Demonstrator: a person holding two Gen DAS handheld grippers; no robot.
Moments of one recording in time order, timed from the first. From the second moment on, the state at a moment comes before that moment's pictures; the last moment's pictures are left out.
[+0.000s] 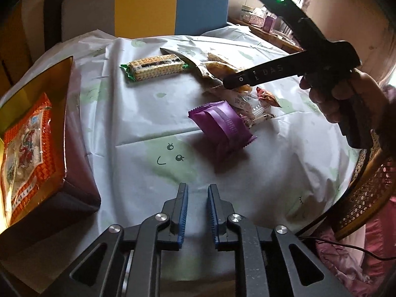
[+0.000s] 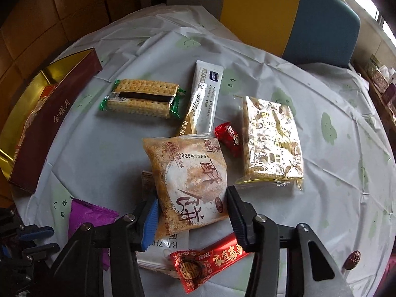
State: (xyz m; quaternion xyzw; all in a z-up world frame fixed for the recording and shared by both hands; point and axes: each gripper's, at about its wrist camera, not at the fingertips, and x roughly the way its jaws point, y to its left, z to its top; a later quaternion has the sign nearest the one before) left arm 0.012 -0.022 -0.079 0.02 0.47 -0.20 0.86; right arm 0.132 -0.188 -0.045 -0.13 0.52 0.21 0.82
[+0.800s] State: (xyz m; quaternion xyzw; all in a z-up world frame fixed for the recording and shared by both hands) left arm 0.003 0.005 -0.080 -0.04 0.46 -0.23 0.86; right arm 0.100 -0.036 0.036 -0.06 0.49 0.42 0.76
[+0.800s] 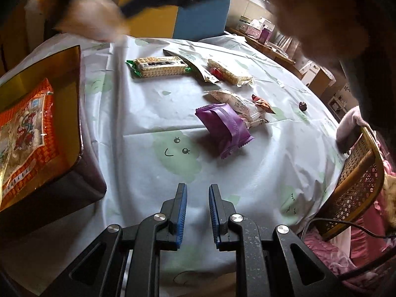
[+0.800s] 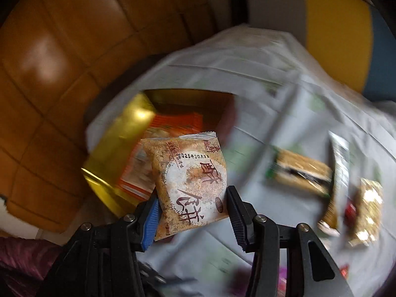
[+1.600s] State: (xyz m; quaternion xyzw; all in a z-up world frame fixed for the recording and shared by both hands) left arm 0.003 0.004 -0.081 -0.03 0.47 -0.22 0.86; right arm 0.099 -0.085 0.006 -0.05 0.51 0.36 0.78
